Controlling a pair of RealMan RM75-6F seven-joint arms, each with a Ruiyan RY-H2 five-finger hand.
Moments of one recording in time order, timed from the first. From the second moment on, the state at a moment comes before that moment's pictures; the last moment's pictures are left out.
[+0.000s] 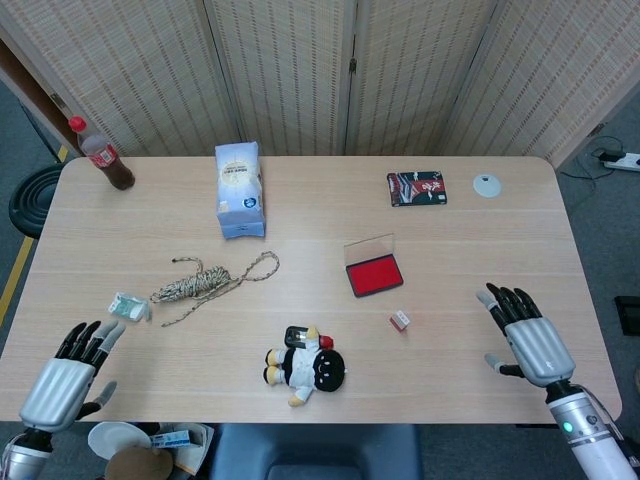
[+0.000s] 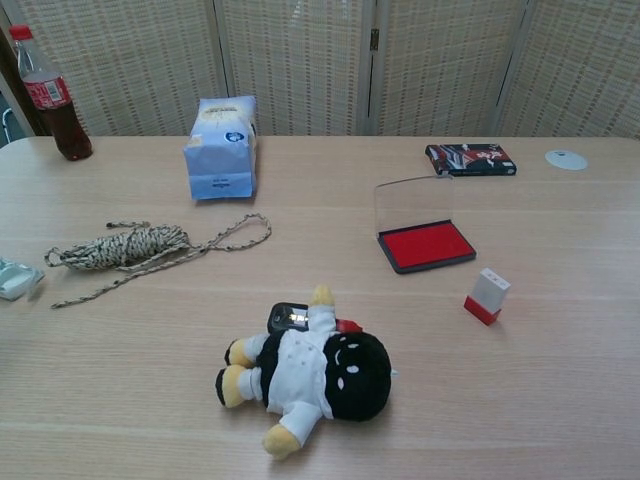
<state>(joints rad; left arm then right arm) -0.12 -1.10 0.08 -1.67 1.67 1.43 0.18 0.22 -1.12 0.01 -1.65 -1.56 1.23 -0.08</state>
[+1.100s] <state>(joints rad) -0.12 -1.14 0.04 -1.67 1.56 1.40 0.27 0.63 -1.28 -0.07 -1.29 -1.80 0.92 0.32</state>
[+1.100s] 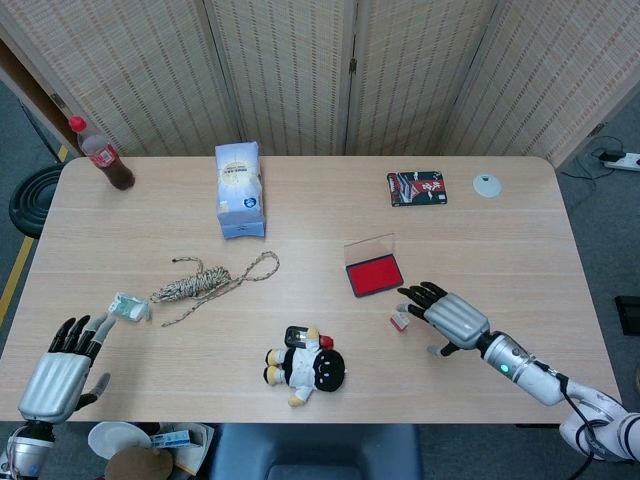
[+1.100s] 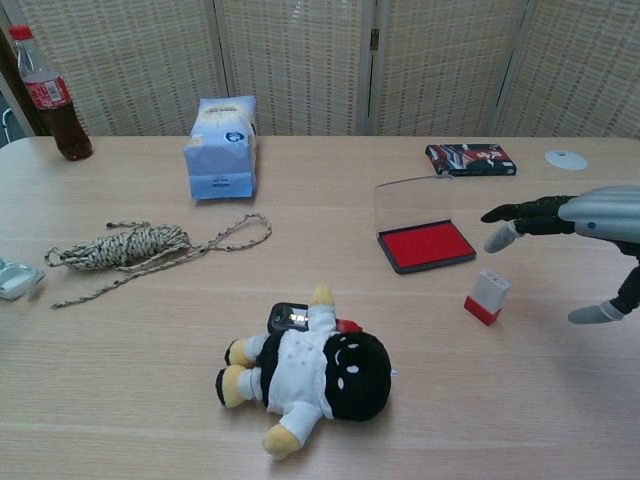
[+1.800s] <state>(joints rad) -0.12 -1.13 0.04 -1.67 1.56 1.40 0.25 0.70 -1.38 -0.07 -1.19 -1.72 0.88 0.32</state>
